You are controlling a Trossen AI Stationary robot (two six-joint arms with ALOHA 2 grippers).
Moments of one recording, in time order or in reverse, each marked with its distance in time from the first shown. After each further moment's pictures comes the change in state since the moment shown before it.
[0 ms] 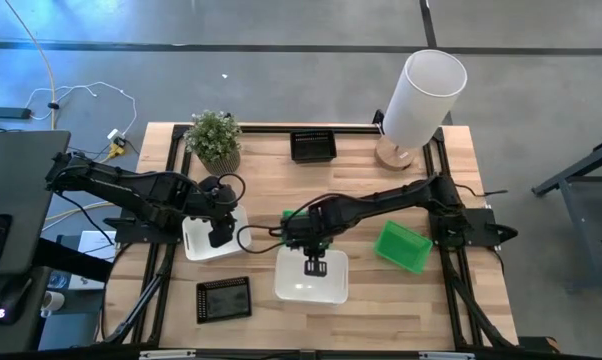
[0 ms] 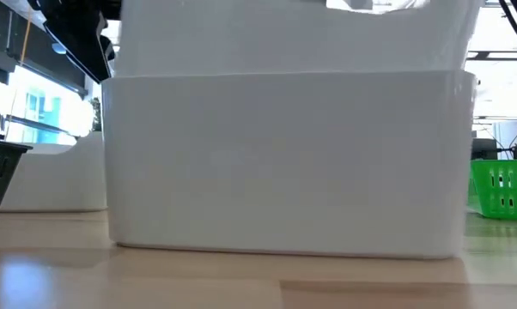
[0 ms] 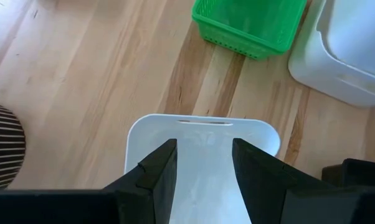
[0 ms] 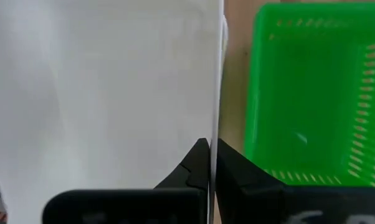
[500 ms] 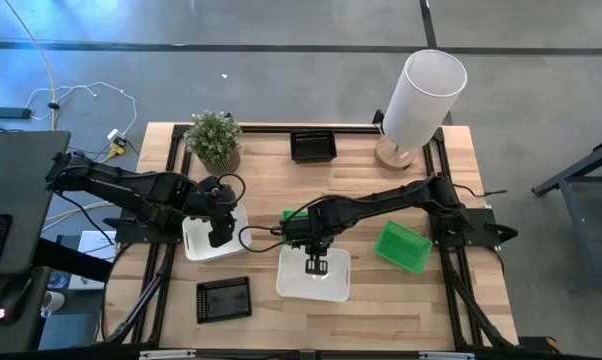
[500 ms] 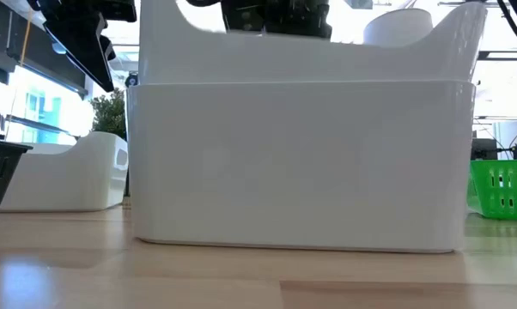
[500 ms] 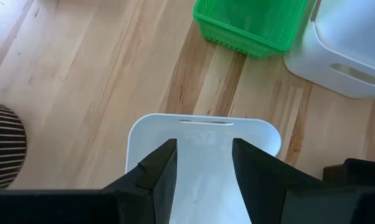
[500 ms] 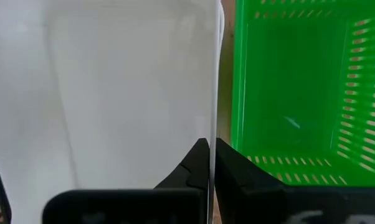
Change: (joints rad) left arm 0.000 0.000 0.000 -0.003 -0.001 0.000; right arm -0.001 0.016 0.006 -0.042 0.026 0.023
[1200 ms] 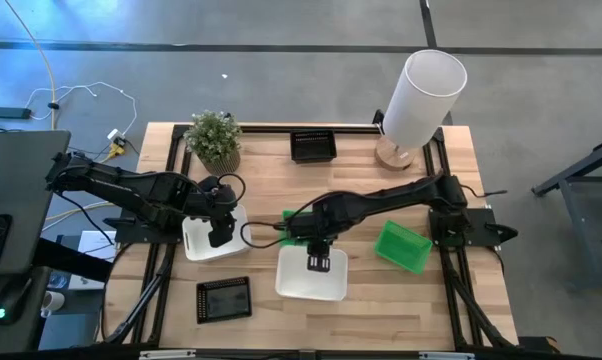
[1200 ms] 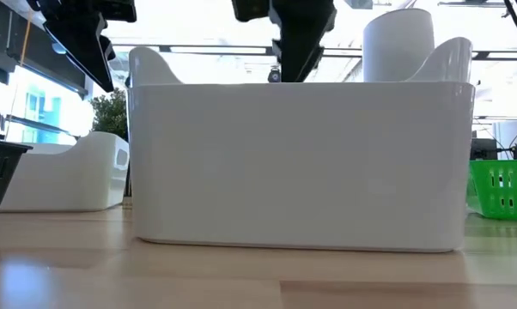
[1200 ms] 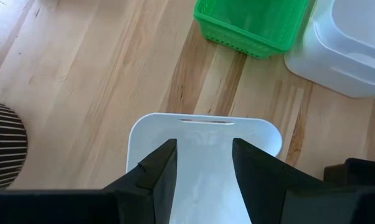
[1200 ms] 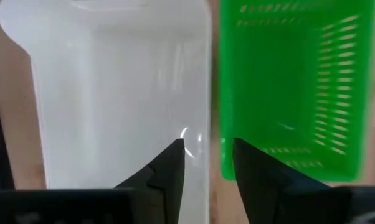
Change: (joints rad) left arm 0.000 0.000 0.000 -0.001 -0.002 0.000; right arm 0.000 -0.060 0.000 -0.027 0.051 0.027
